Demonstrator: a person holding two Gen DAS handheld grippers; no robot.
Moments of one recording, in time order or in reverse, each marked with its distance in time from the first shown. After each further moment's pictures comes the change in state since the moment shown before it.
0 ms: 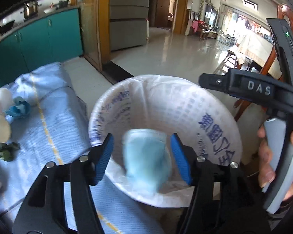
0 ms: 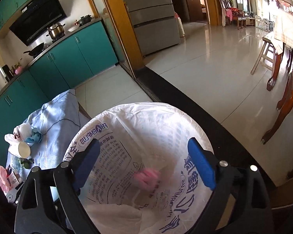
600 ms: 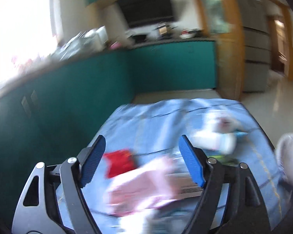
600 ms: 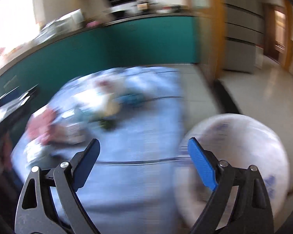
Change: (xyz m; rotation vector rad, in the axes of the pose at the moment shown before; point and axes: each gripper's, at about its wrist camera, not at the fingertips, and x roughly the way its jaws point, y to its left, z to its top) left arm -0.186 0.226 -0.056 -0.419 -0.197 0.886; right arm -0.026 0.230 -0.077 -0.553 0.063 0.406
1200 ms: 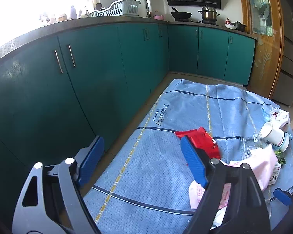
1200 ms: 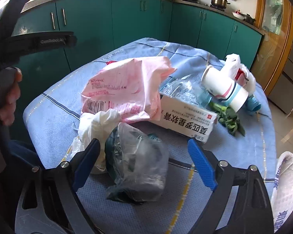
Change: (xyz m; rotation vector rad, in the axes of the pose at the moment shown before) left arm 0.054 0.128 -0.026 -0.156 0.163 0.117; right arm 0.079 0.185 -0.019 -0.336 0.151 0.116
